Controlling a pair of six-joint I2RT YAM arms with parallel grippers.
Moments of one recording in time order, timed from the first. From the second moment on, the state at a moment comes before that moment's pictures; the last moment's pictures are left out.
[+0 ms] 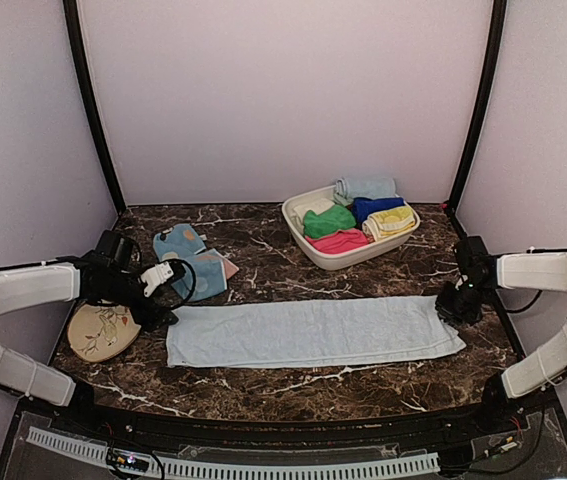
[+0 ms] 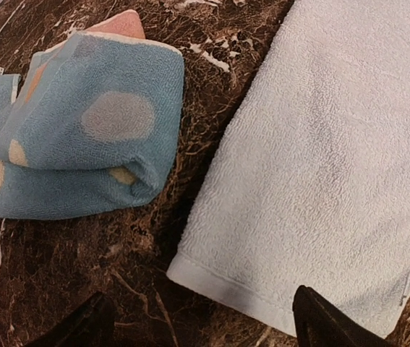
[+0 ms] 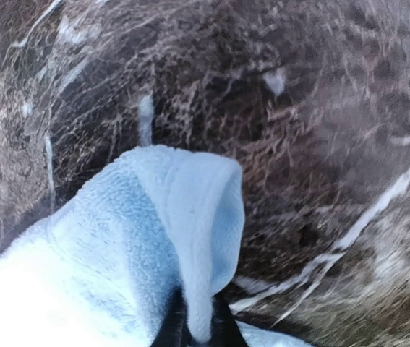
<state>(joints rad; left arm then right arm) -0.26 1.28 0.65 -0.40 0.30 0.64 0.10 1.40 0.66 -0.51 -0.01 0.71</state>
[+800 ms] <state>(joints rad) -0.26 1.22 0.65 -0.48 0.32 0.65 -0.06 1.42 0.96 -0.74 0.28 0.58</state>
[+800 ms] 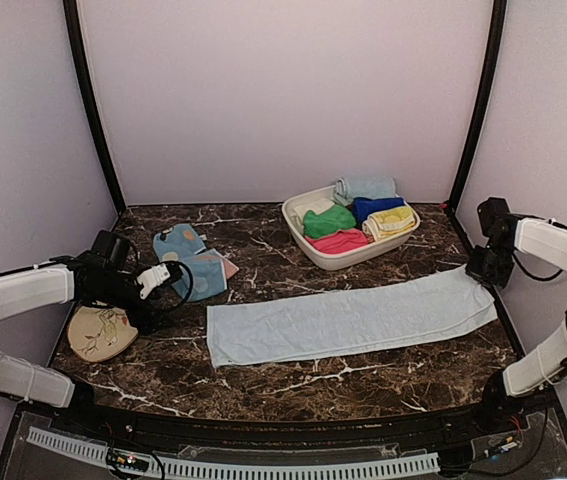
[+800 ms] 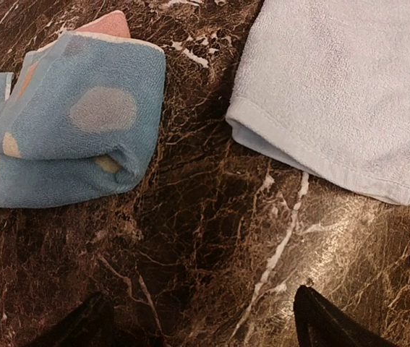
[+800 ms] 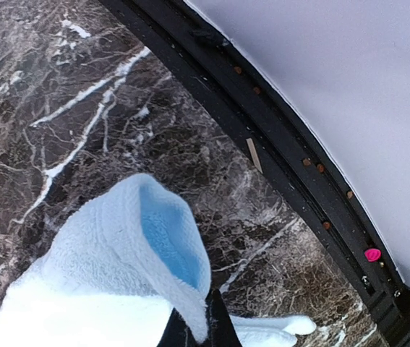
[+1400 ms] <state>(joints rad) -0.23 1.21 0.67 -0.50 0.33 0.65 0.46 1.40 1.04 -0.71 0.03 0.73</state>
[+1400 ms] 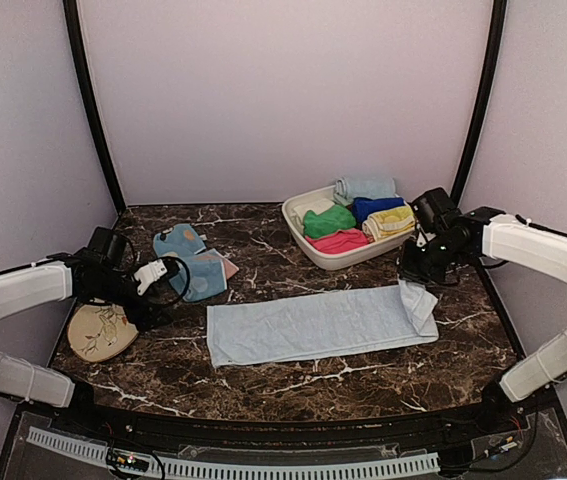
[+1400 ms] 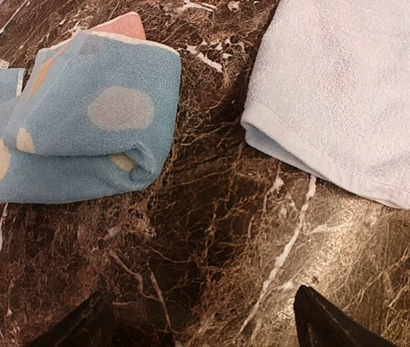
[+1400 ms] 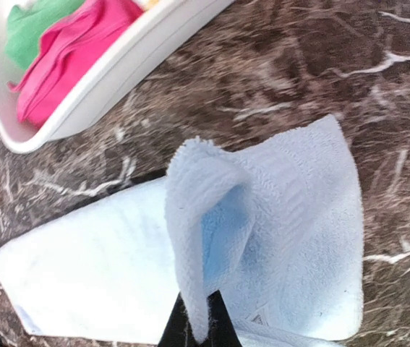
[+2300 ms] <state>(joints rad) -0.08 1.24 0.70 -0.52 0.38 0.65 1.00 2.11 1.79 -0.66 -0.08 0.86</state>
